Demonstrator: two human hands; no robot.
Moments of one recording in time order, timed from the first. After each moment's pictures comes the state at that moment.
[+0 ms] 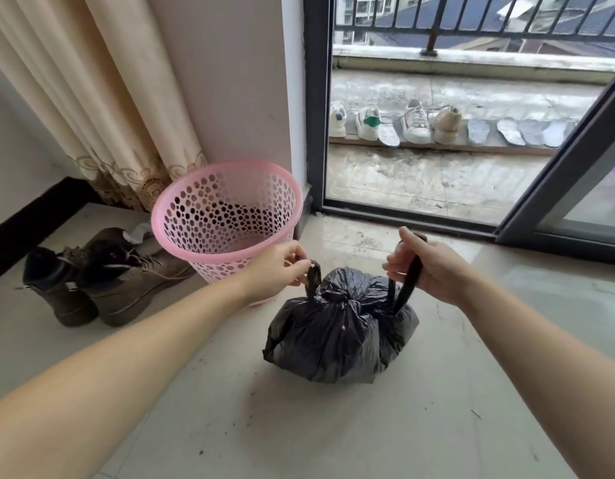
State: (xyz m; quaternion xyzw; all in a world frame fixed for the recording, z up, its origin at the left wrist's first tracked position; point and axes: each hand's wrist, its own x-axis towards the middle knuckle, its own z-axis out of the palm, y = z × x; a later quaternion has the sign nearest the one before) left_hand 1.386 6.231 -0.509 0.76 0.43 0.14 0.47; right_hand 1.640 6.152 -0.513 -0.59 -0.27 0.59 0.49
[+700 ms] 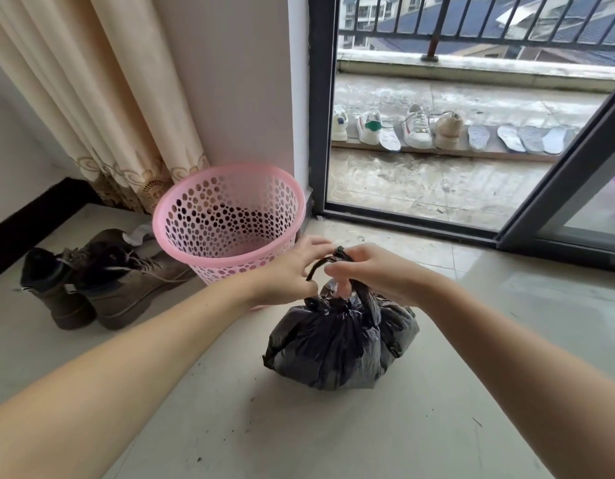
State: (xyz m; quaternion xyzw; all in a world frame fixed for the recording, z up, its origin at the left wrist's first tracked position) left_hand 1.396 6.230 -0.493 0.85 0.32 0.05 0.43; right_hand 1.563 6.166 -0.479 -0.58 -0.58 0.51 0.25
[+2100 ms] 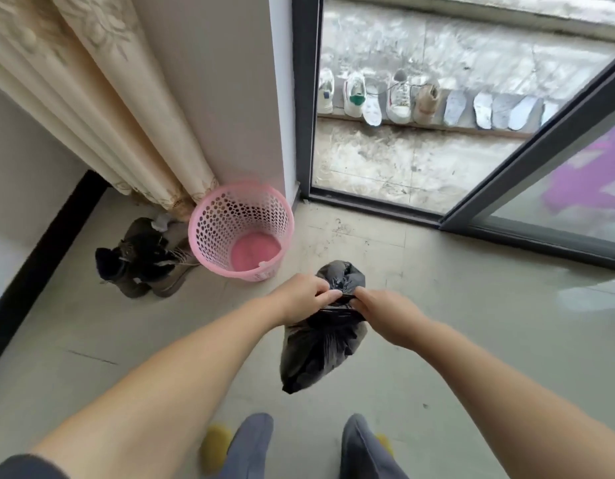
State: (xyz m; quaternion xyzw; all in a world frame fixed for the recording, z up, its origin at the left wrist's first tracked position) left_hand 1.423 6.189 -0.282 0.82 0.37 -0.11 0.43; right_hand 1.587 6.097 -0.281 -0.68 -0.67 0.30 -0.07
